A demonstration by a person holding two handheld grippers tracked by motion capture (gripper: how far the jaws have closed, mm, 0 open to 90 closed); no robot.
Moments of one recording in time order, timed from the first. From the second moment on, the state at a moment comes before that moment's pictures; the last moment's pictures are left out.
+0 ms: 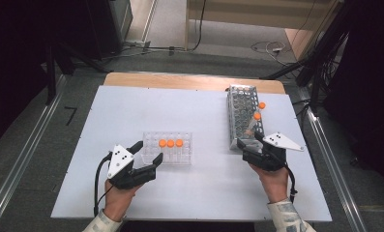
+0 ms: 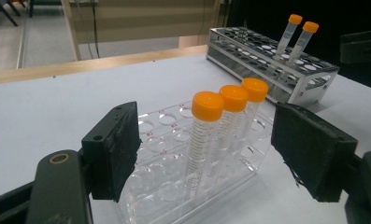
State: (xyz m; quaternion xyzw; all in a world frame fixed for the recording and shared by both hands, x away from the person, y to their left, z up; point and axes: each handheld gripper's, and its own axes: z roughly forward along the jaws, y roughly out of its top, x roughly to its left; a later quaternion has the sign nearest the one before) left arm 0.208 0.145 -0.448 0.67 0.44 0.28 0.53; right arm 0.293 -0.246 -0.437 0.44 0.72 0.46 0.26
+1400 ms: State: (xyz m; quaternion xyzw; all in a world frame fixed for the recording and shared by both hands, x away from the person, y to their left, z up) left arm 0.208 0.142 -0.450 0.67 0.44 0.28 0.53; right arm 0.365 -0.257 -0.455 0.50 0.69 0.42 0.30
